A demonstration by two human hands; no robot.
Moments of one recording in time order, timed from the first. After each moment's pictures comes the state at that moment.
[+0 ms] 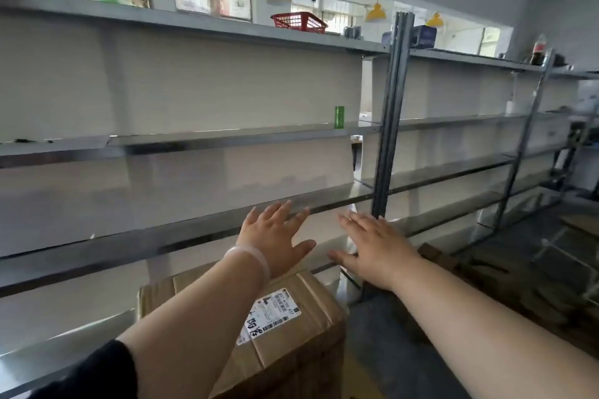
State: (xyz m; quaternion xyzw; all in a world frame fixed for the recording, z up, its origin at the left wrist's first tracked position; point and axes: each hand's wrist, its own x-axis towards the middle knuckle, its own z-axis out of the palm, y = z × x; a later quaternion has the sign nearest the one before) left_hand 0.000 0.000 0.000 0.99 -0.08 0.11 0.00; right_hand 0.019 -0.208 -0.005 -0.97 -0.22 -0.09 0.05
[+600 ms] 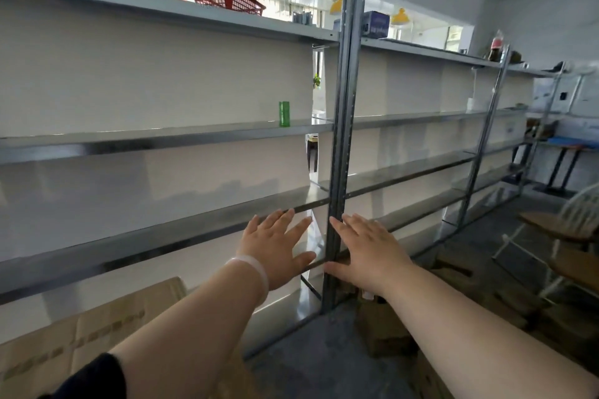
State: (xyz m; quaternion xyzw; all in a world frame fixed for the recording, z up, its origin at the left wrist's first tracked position) left_hand 0.177 -0.176 -0.027 0.99 -0.13 0.10 -0.03; right_hand 0.180 -0.374 -0.024 -0.98 -0.17 -0.09 0.02
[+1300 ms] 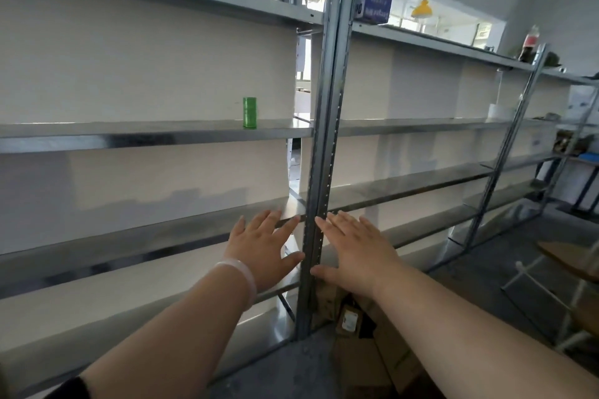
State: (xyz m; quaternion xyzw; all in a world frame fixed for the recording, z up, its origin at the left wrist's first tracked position) left_hand 0.396 -0.321 -0.029 0.99 -0.07 0.12 -0.01; right_hand 0.411 -0.516 -0.010 -0.96 -0.25 -0.09 -0.02
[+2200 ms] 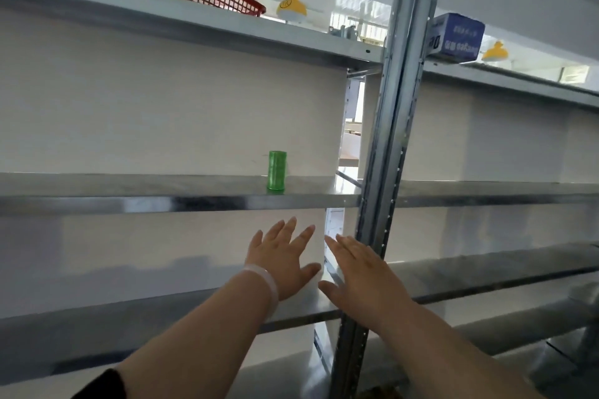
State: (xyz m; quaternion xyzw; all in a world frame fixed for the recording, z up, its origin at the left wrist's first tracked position) left_hand 0.691 -0.274 0.020 0.99 0.03 0.14 0.01; right_hand 0.712 -0.449 0.023 -0.93 -0.32 -0.13 0.10
